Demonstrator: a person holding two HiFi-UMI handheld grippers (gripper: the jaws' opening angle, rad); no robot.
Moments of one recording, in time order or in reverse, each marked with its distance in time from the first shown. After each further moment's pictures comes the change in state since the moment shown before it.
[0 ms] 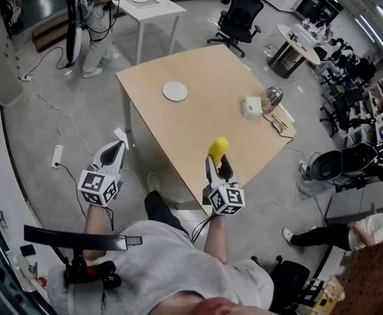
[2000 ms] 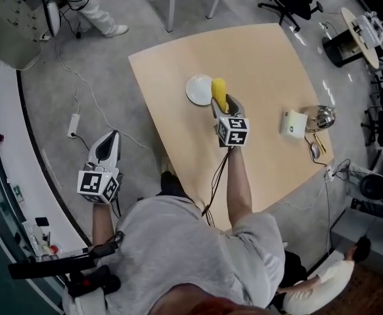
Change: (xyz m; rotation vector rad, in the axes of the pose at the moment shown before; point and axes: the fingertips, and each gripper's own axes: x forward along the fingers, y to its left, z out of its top) left arm 0.169 0.139 -0.005 -0.073 0.160 0.309; right arm 0.433 -0.090 -0.105 -0.156 0.436 0.242
